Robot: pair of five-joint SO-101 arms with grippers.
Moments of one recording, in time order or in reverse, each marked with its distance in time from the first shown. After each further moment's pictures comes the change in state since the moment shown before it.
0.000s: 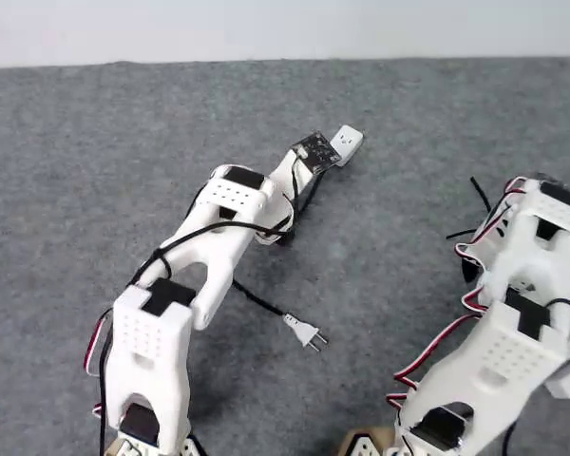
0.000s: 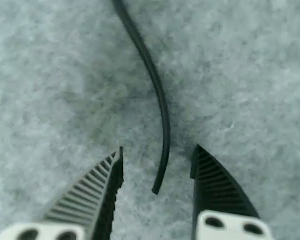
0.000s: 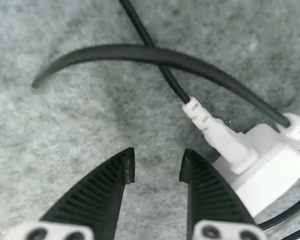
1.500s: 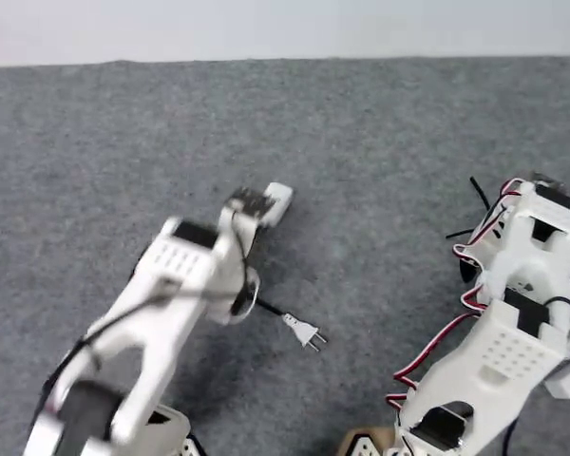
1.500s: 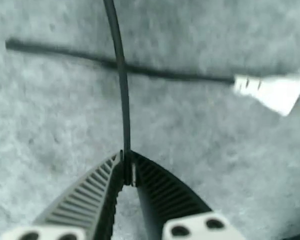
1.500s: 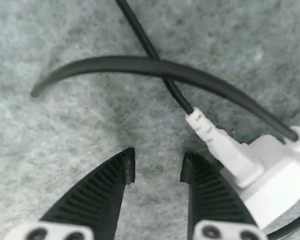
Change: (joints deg) left arm -1.1 -45.6 45.5 19.6 26.7; right arm -0.4 1.0 1.2 -3.1 0.0
